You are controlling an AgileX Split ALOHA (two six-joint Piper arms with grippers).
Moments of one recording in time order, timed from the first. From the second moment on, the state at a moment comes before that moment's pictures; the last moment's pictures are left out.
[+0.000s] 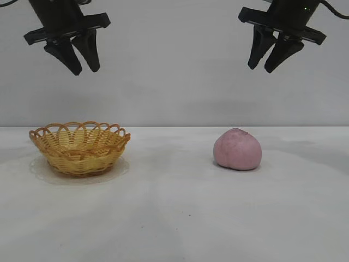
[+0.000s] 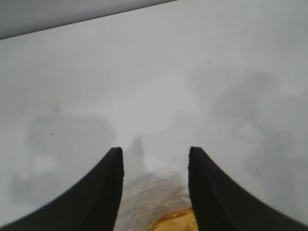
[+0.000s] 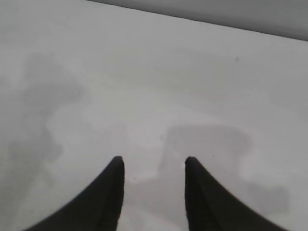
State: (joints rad) left arm -0.16 2.08 -1.76 -0.30 0.73 0.26; right arm 0.17 2.06 -1.71 0.43 0.78 -0.38
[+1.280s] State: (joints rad) left arm -0.16 2.25 -1.77 -0.17 1.02 0.46; right arm 0.17 2.06 -1.71 0.43 0.80 -0.38
